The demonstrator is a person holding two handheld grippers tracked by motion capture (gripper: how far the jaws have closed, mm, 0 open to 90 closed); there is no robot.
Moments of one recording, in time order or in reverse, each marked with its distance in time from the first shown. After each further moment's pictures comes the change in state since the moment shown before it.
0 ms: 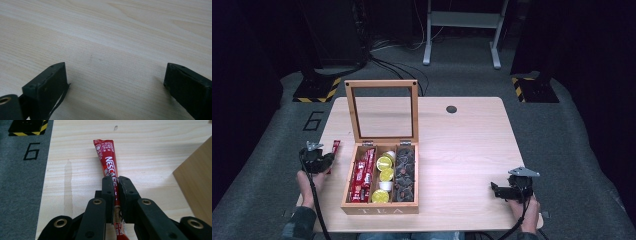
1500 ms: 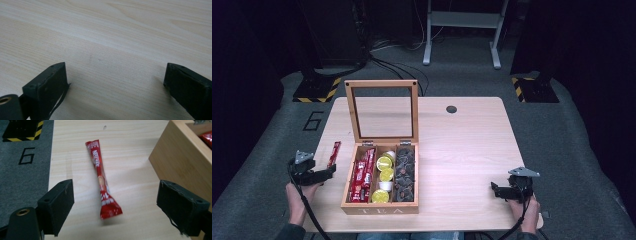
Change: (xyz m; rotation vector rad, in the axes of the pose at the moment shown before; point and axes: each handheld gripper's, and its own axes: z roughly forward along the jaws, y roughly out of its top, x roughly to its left) left arm 0.000 -0.024 -0.055 -0.043 -0.068 0.026; right arm 0.000 0.000 0.000 0.002 -0.004 0.000
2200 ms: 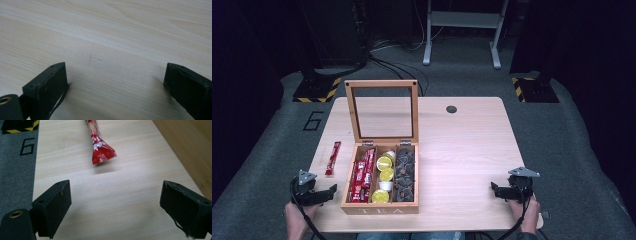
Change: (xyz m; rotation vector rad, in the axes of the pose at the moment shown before) left arm -0.012 -0.053 -0.006 0.069 0.026 0.070; right arm 0.000 0.000 0.000 -0.006 -0.002 0.006
